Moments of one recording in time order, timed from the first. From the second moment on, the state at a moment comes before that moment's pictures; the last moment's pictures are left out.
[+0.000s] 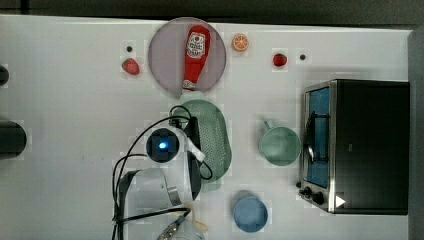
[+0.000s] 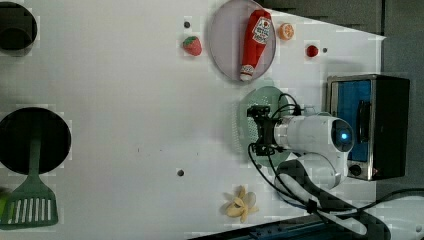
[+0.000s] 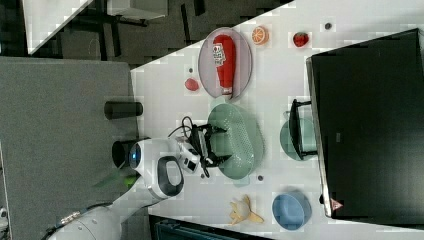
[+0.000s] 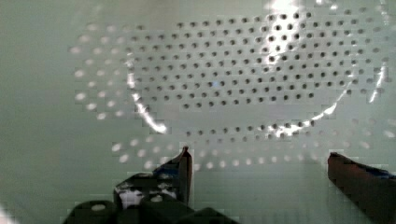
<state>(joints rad) 0.21 0.36 0.03 -2.45 -0.04 1.21 0.93</state>
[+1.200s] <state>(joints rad) 0.42 0.52 0.08 -2.18 -0.04 1.10 1.25</state>
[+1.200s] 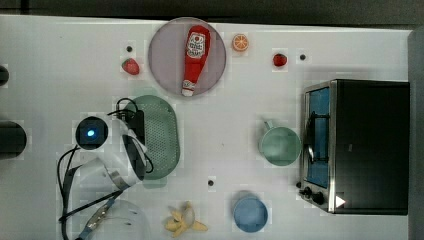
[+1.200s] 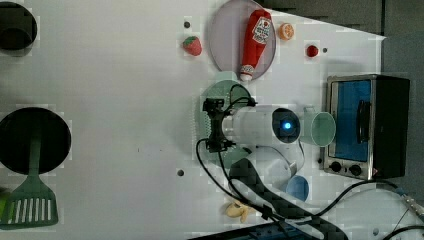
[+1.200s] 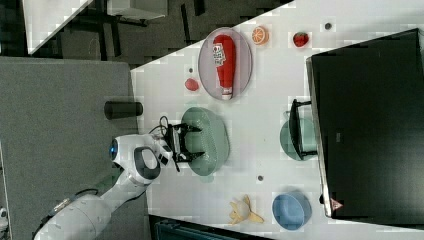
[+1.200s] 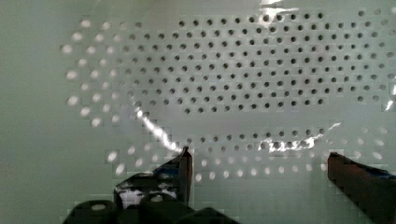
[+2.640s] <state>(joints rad) 0.61 0.67 0.10 -1.94 0.18 1.03 1.28</state>
